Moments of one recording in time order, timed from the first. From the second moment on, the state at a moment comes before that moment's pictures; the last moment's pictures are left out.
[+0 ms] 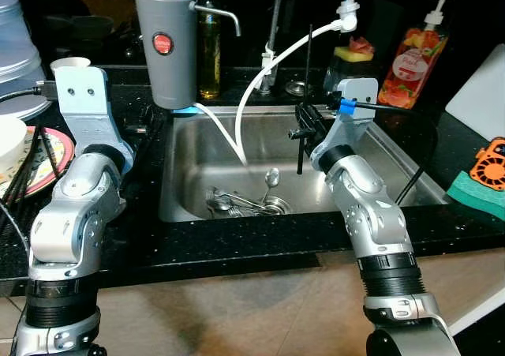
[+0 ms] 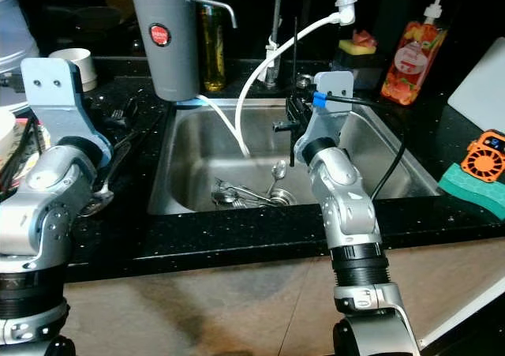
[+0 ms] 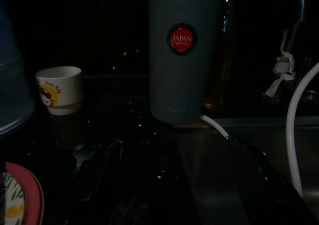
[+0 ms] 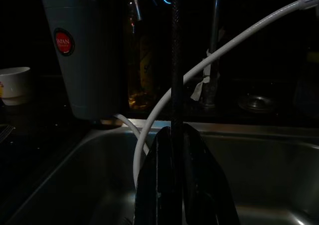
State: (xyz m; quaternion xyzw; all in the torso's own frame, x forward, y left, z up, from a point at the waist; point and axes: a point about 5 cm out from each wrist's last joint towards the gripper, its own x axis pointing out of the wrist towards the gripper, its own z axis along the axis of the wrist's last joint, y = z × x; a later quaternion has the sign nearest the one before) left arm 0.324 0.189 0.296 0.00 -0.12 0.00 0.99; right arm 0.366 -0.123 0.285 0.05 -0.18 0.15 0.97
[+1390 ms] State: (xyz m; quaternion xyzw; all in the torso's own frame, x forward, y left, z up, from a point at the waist) left arm 0.319 0.163 0.293 0.13 0.07 -0.31 0.94; right arm 0.410 -0.090 0.248 -0.25 -0.11 0.27 0.92
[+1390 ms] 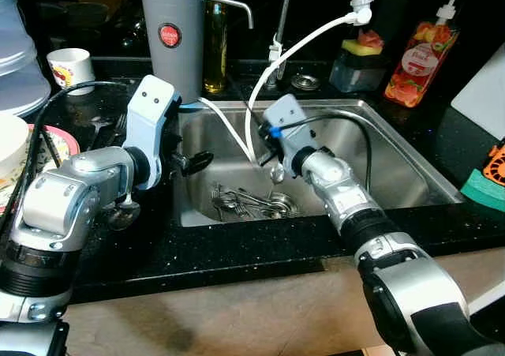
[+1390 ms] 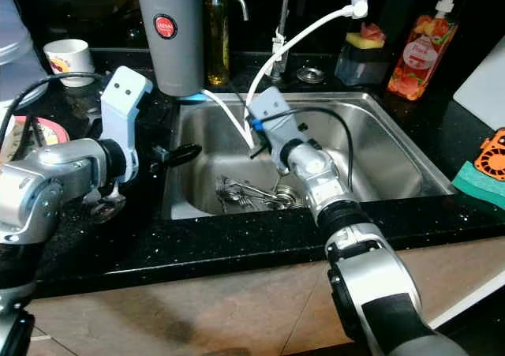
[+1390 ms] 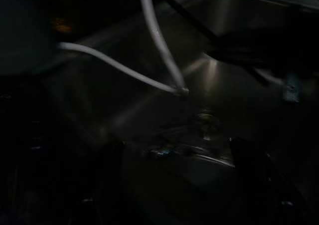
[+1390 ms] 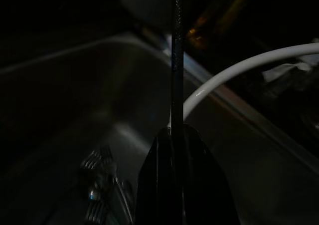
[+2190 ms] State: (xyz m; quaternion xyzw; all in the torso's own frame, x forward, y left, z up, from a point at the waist) left arm 0.292 0.153 0.269 0.16 0.16 -0.36 0.90; right arm 0.411 -0.080 0.214 -0.32 -0.02 0.28 0.91
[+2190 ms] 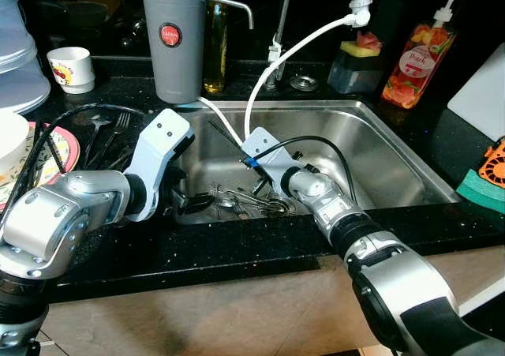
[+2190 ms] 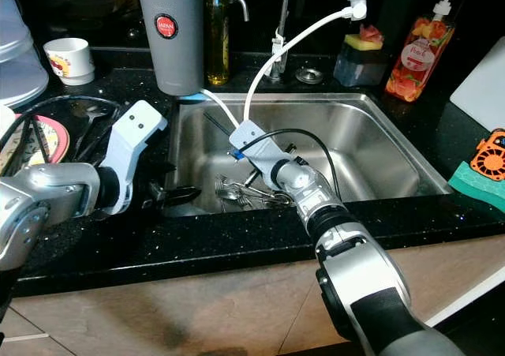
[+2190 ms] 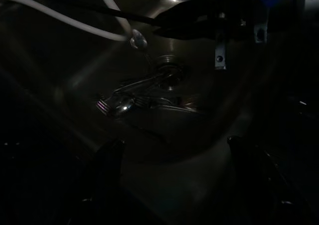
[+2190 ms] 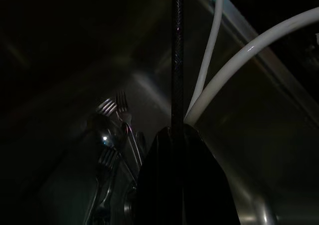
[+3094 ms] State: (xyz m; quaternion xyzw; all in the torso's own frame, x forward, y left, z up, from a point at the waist) left arm 0.333 0.191 0.285 0.11 0.09 -0.06 0.99; right arm 0.419 -0.097 0.252 -0.19 -0.09 0.20 0.96
